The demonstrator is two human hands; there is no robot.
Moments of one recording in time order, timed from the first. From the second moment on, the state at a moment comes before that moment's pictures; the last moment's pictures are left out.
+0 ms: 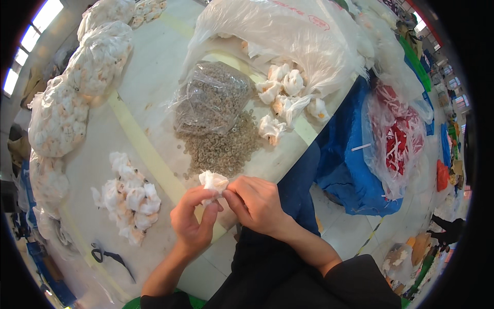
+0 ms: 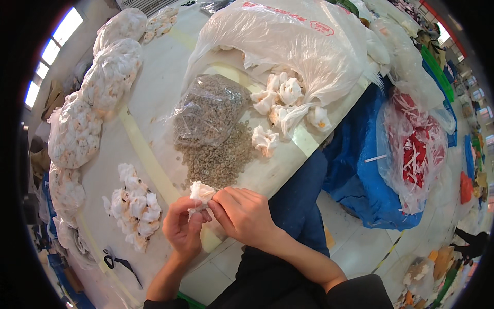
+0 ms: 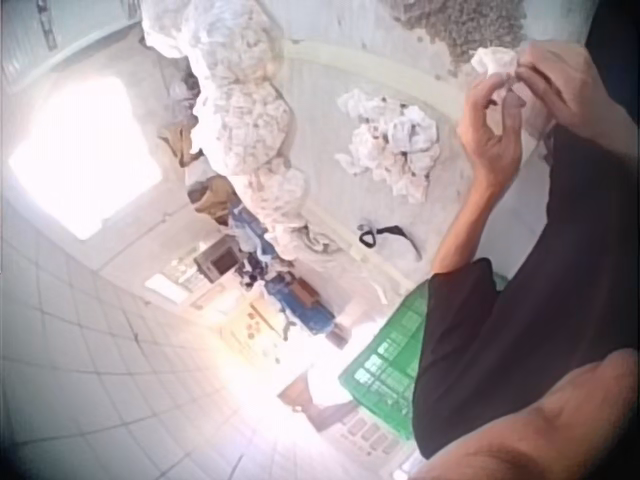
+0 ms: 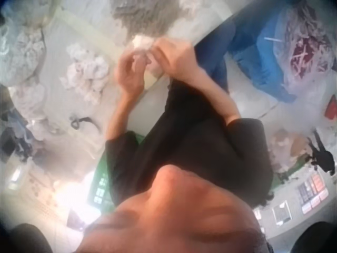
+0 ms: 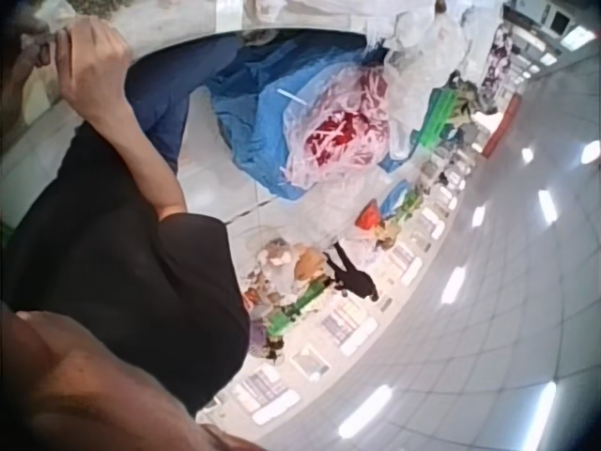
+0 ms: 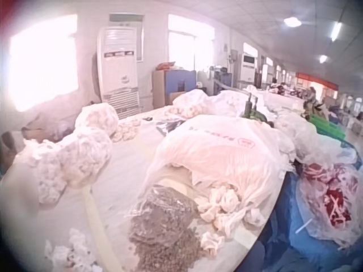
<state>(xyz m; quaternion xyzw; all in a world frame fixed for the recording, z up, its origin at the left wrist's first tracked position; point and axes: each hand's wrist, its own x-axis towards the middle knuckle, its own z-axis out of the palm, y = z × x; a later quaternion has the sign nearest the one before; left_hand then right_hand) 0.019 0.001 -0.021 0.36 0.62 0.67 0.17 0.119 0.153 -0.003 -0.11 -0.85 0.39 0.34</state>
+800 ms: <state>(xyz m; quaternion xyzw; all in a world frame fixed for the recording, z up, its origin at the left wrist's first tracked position) 0.004 0.012 -0.004 0.54 0.71 0.44 0.05 0.130 0.167 -0.006 -0.08 -0.78 0.61 0.13</state>
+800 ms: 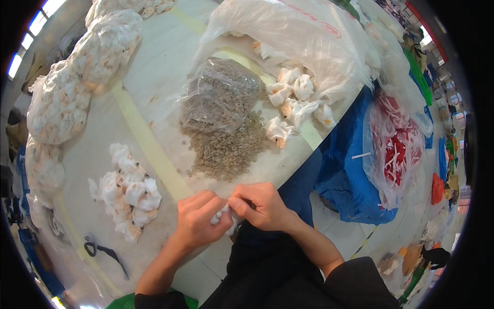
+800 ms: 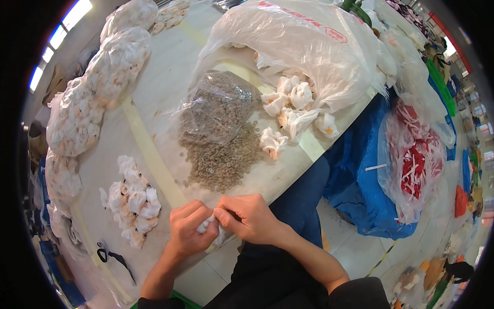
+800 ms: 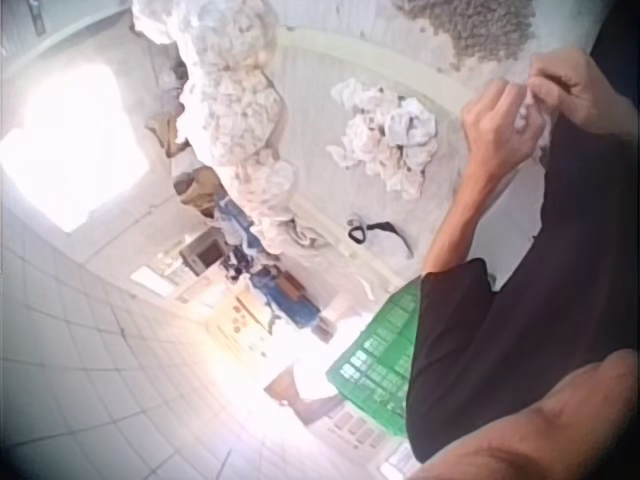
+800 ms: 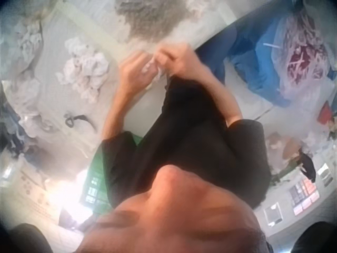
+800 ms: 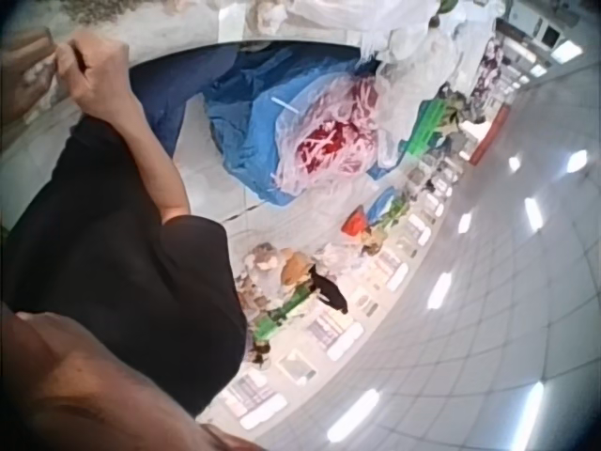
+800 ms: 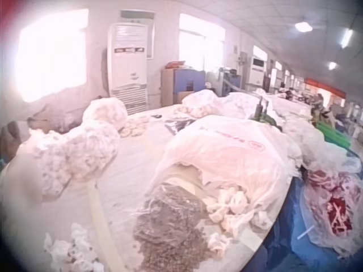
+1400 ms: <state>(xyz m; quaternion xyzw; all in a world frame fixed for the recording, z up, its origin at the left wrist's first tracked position) 0.001 0.015 -0.012 0.48 0.76 0.44 0.07 0.083 0.224 -0.015 -0.10 -0.91 0.22 0.33</state>
